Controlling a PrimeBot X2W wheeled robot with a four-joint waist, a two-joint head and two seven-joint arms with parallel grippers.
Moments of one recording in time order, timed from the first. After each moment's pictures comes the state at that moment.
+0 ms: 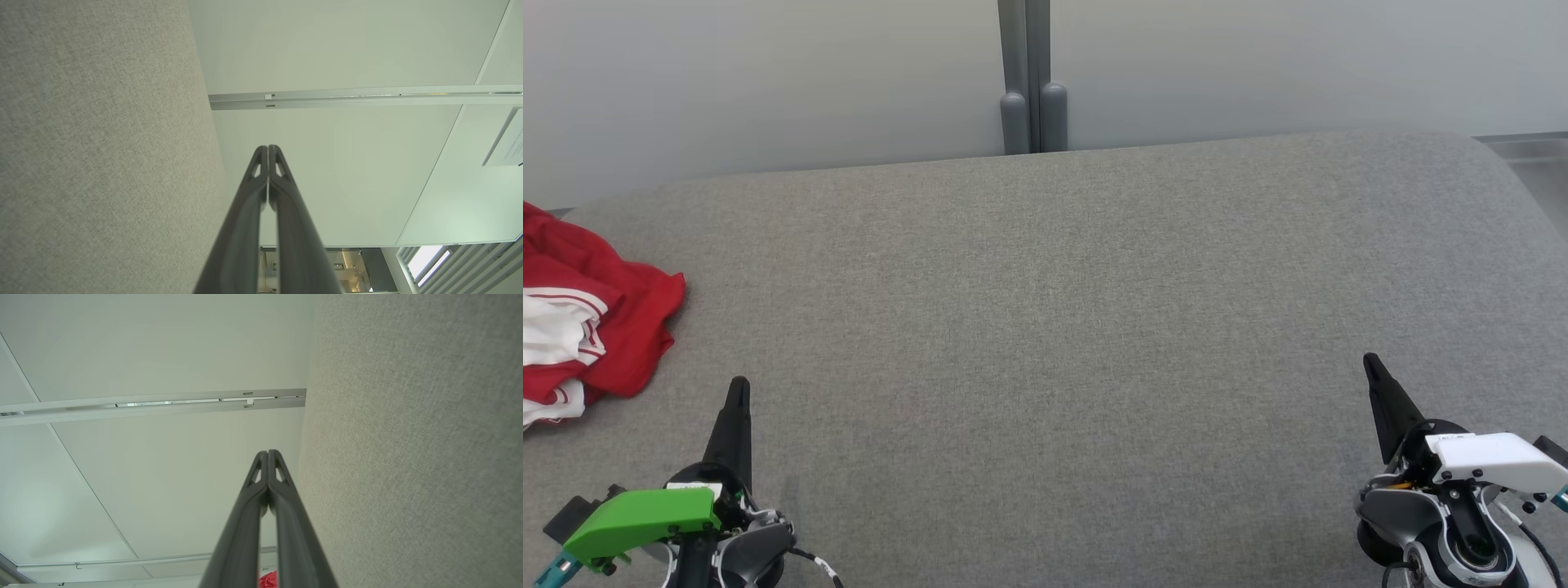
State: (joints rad) left arm -0.10 0.05 0.12 0.25 -1.61 -0.13 0.12; right arm -0.12 -0.05 -0.11 0.25 1.61 0.13 0.11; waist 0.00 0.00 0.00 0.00
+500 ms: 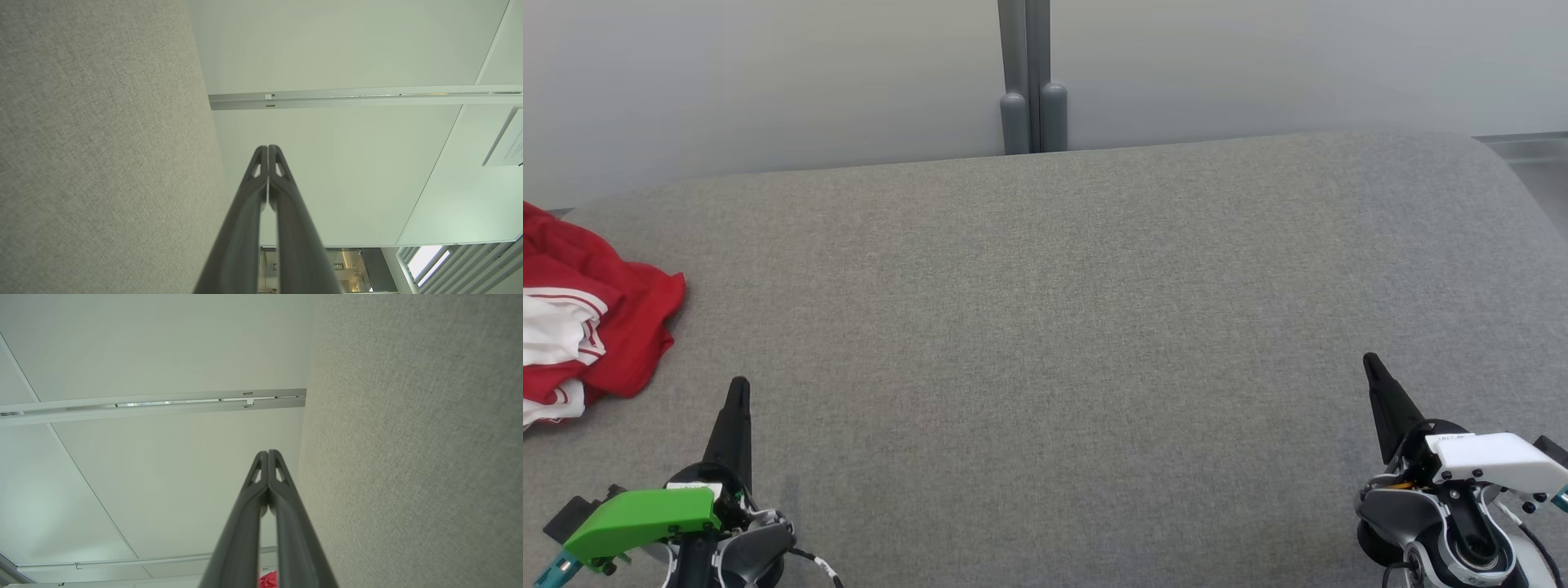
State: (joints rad) left arm -0.10 0.05 0.12 0.25 -1.61 -0.13 0.12; right arm -0.12 -0.05 -0.11 0.25 1.61 0.13 0.11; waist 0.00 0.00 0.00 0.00
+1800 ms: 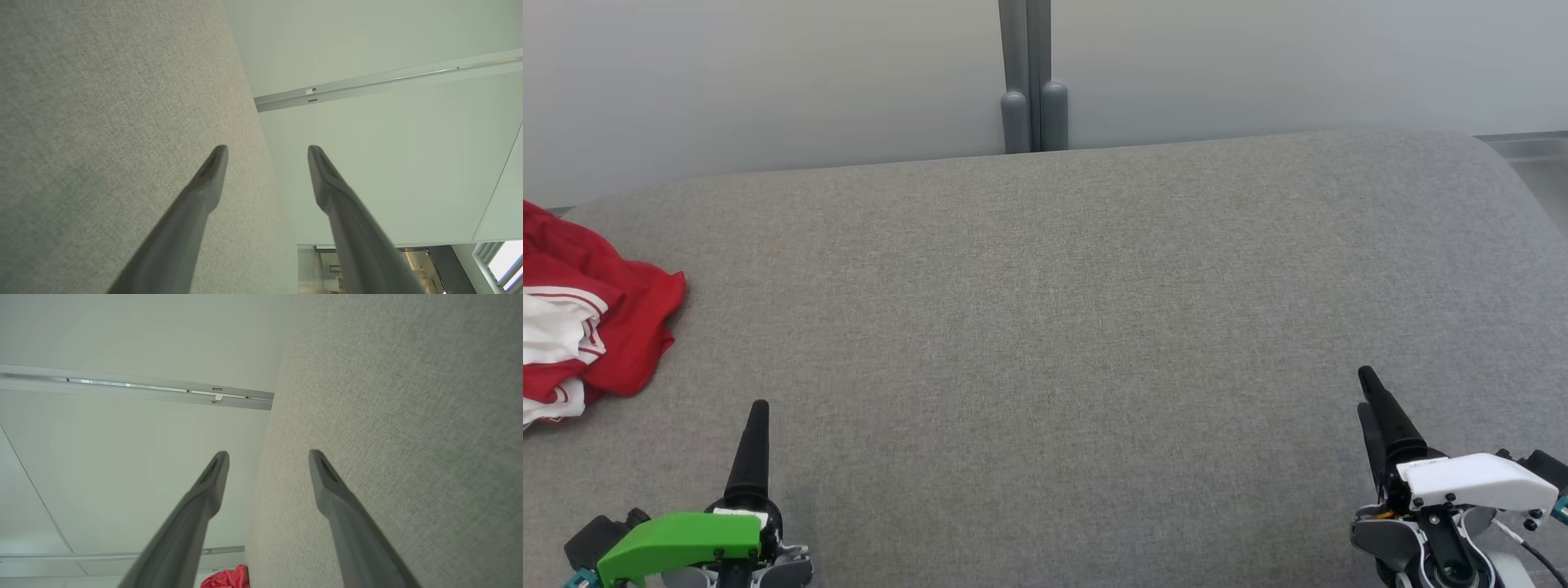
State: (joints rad) left arm -0.07 0.04 0.09 0.30 -1.42 -0.13 0.05; right arm -0.08 -0.06 -0.06 0.27 1.46 0.13 0.04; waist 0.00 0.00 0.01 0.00
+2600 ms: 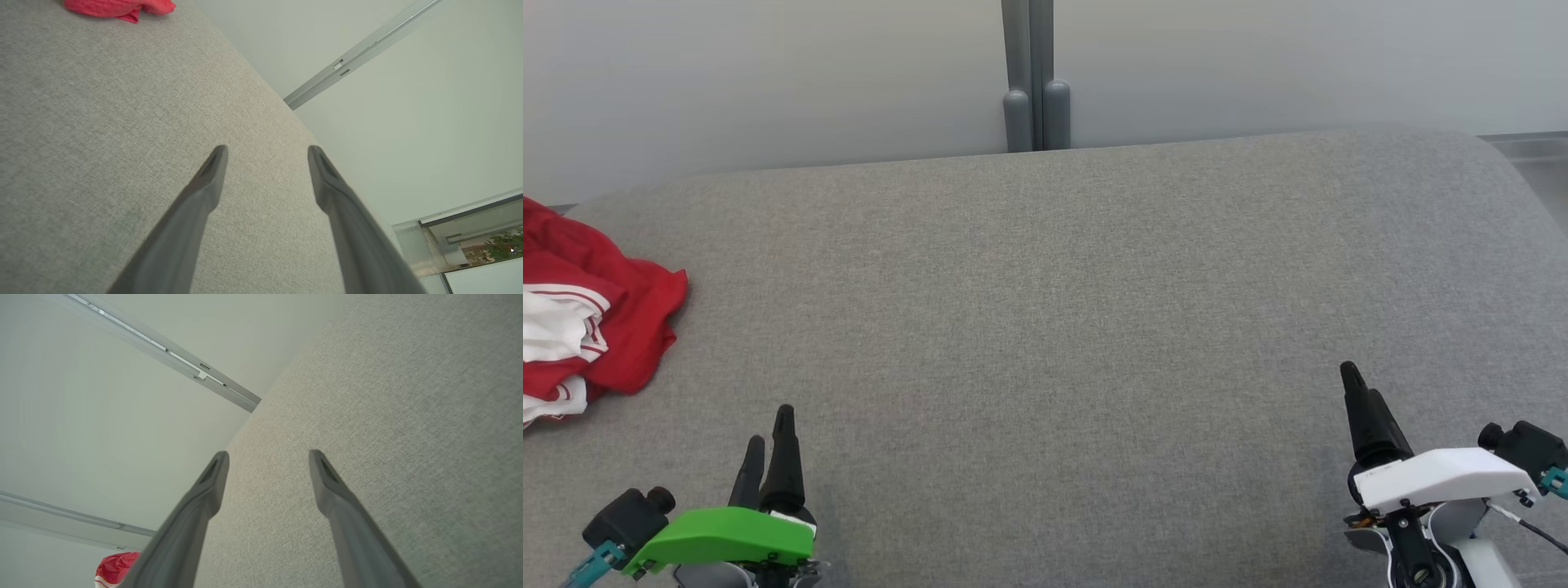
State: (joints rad) left arm -0.06 0.04 0.04 0.32 -0.95 -0.12 -0.04; right arm -0.08 -0.07 -0.02 0.26 1.02 0.13 -0.05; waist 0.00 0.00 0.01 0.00
